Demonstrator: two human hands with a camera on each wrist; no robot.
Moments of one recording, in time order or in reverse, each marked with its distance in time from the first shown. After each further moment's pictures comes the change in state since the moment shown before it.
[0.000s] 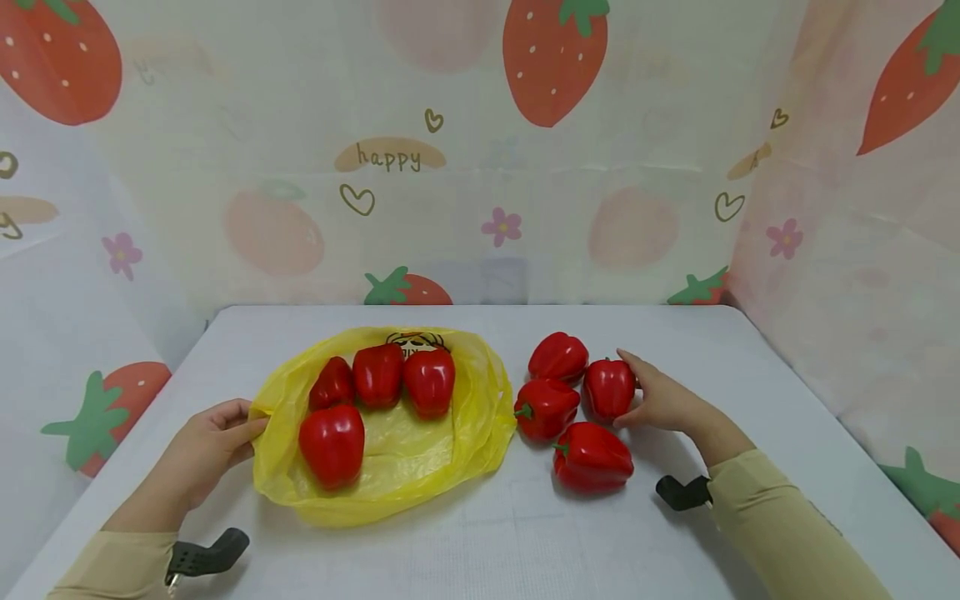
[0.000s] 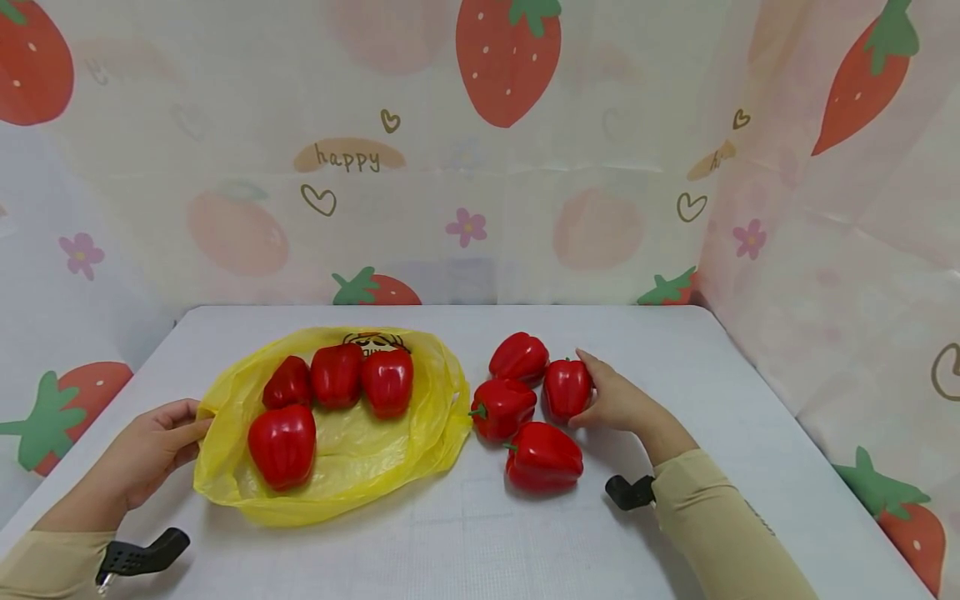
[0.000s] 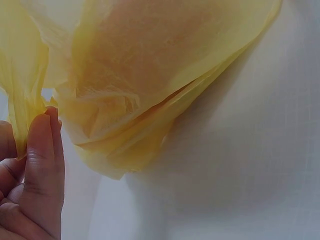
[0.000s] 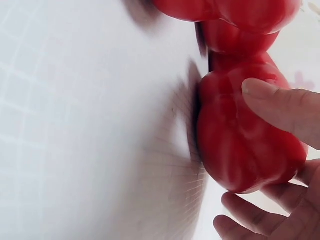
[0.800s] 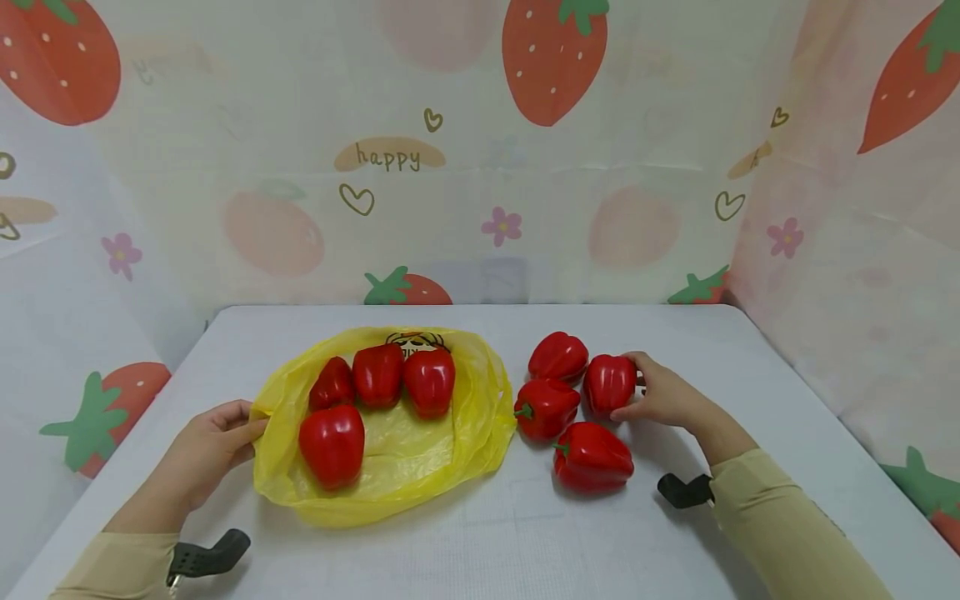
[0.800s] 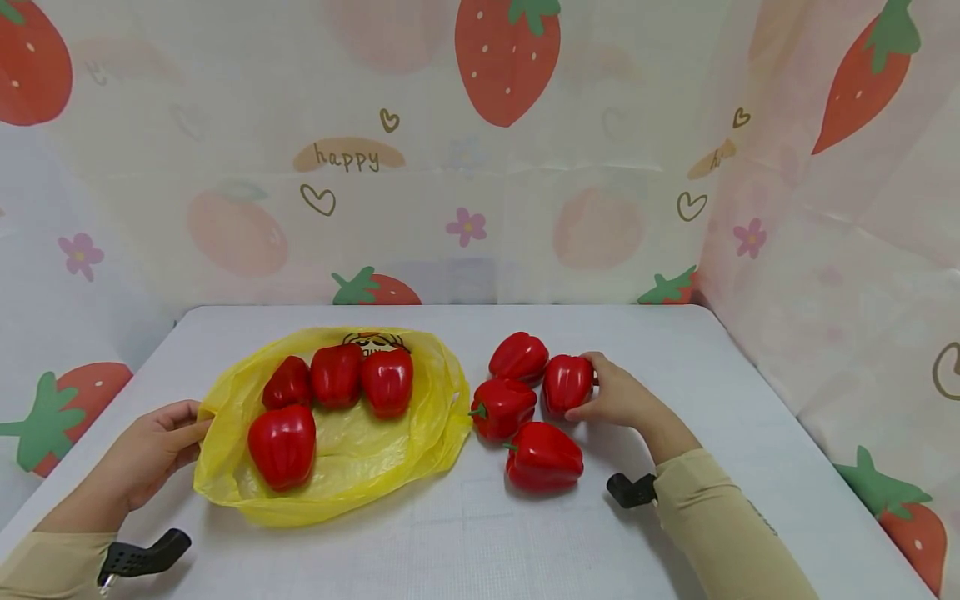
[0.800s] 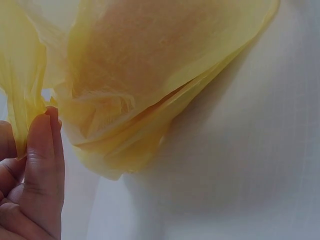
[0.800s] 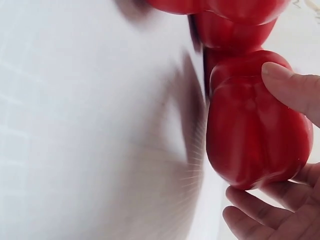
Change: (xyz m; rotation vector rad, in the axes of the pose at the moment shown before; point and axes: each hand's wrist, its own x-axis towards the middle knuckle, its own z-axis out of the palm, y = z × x) left_hand 0.001 -0.001 0.001 -0.011 -0.002 0.012; right_hand 0.002 0.004 -0.001 -0.011 0.050 -0.010
